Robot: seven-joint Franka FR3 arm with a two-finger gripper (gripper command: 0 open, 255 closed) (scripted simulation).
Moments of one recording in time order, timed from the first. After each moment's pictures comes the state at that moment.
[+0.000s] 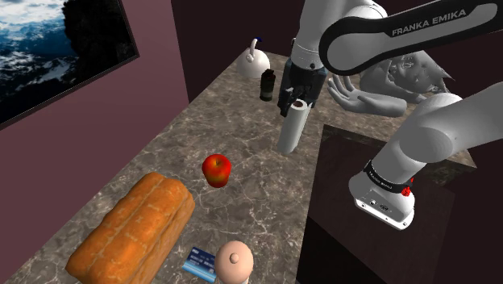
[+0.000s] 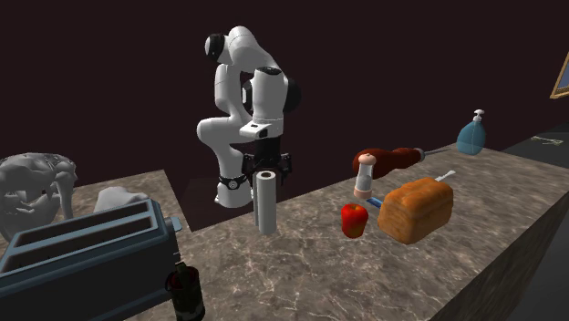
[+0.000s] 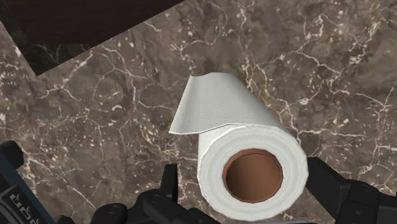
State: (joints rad) arm 0.00 -0.64 0.39 -2.72 0.19 2.14 0.20
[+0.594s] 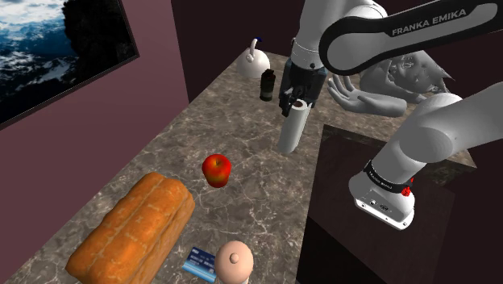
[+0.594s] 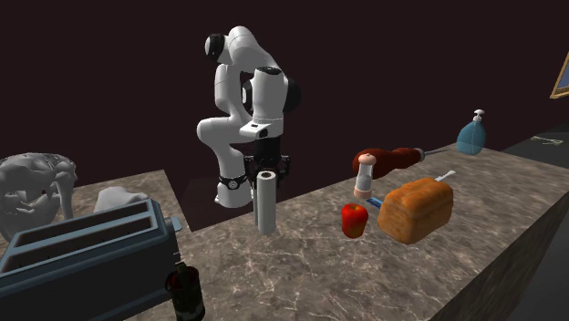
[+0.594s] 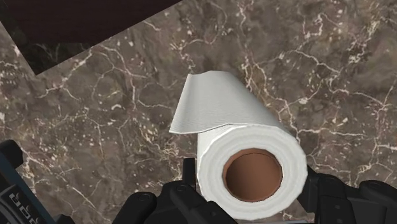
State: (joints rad) arm 0.00 -0.64 0.39 -2.71 0.19 2.15 0.20
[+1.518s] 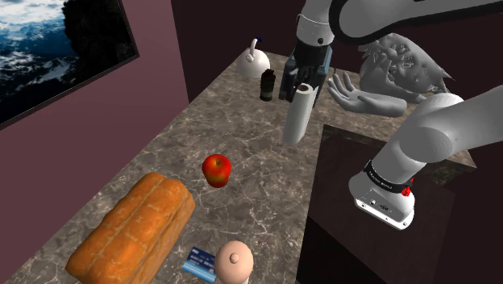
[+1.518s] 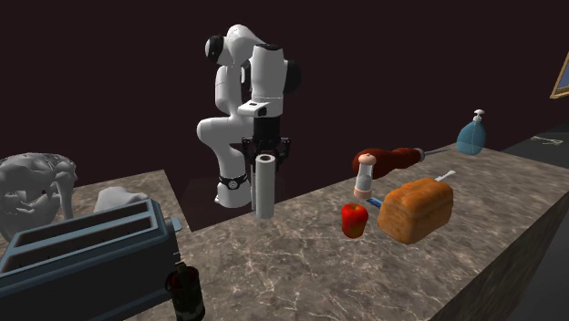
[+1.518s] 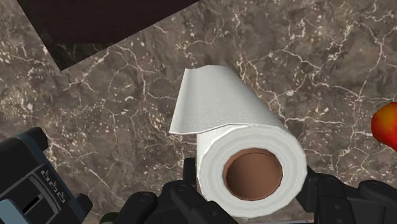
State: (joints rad) arm 0.00 -0.69 0.36 -2.60 0.17 1.98 0.19
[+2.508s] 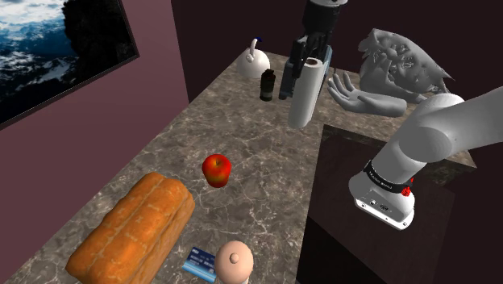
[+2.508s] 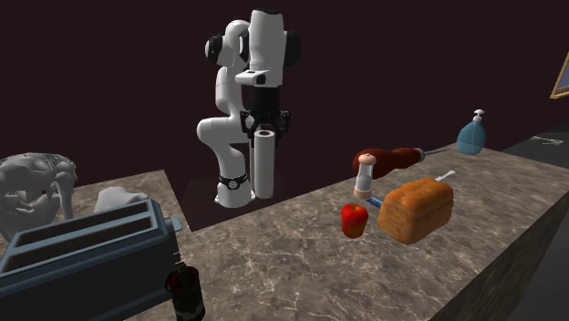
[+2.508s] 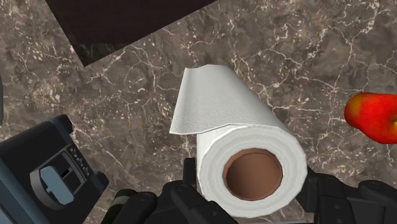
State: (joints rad) arm -0.01 -0.72 0.32 -2.42 0.14 1.77 0.18
